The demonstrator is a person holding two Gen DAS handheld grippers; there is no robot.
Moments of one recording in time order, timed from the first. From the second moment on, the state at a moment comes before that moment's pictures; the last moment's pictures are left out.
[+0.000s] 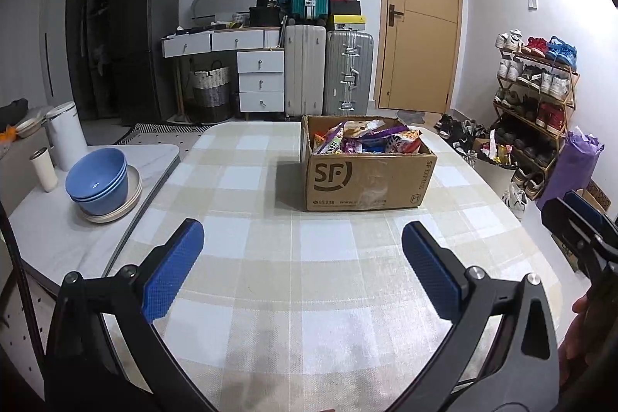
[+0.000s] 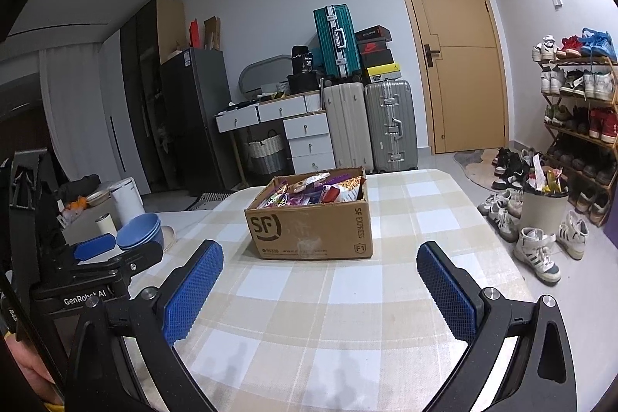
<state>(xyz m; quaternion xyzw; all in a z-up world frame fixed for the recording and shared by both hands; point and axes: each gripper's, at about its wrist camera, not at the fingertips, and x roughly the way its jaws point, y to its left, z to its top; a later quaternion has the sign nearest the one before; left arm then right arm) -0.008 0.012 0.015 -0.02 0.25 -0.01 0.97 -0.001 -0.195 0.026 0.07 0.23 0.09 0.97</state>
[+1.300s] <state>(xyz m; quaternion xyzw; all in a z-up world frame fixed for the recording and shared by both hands) -0.006 0.011 0.006 -0.02 0.26 -0.01 0.97 0.002 -0.190 0.015 0.07 0.24 0.10 0.96</state>
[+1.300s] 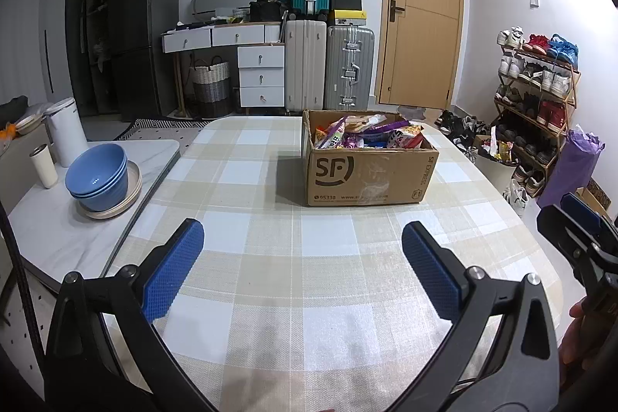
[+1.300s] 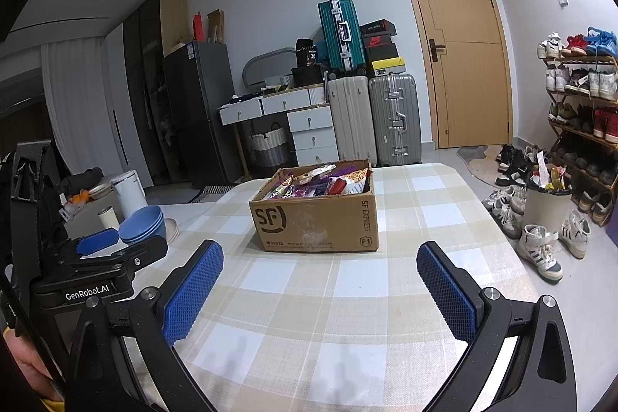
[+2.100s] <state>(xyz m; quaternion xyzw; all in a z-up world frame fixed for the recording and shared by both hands) -0.002 0.004 -0.001 -0.02 0.26 -0.02 0.96 0.005 -0.195 0.007 0.07 0.25 0.10 0.96</state>
